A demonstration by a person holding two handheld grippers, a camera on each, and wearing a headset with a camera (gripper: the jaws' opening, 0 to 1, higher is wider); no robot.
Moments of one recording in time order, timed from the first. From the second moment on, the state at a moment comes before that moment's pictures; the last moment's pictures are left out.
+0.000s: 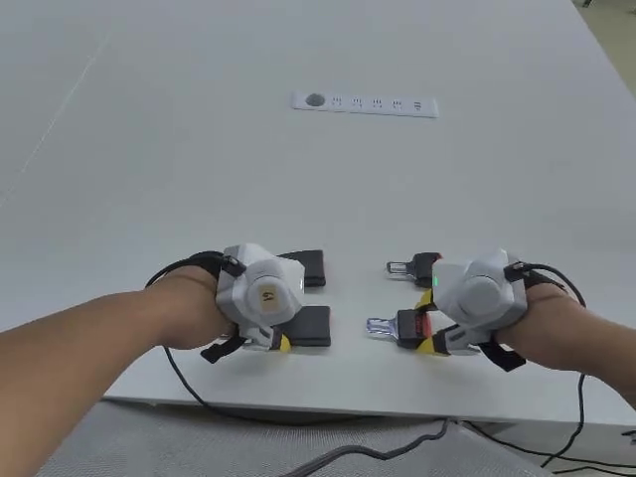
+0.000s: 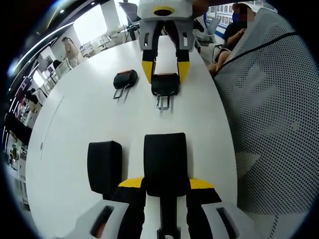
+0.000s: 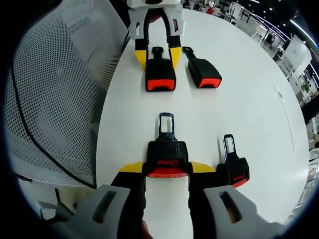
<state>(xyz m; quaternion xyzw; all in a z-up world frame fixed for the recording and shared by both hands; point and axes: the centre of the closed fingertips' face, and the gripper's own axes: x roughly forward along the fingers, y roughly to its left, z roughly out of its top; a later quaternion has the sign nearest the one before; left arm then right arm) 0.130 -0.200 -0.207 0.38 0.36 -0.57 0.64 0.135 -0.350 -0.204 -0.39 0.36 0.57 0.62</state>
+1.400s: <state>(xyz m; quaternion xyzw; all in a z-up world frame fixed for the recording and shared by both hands) 0.130 -0.200 -0.206 0.39 0.36 -0.56 0.63 0.132 -0.291 -0.202 -0.40 0.33 0.60 0.61</state>
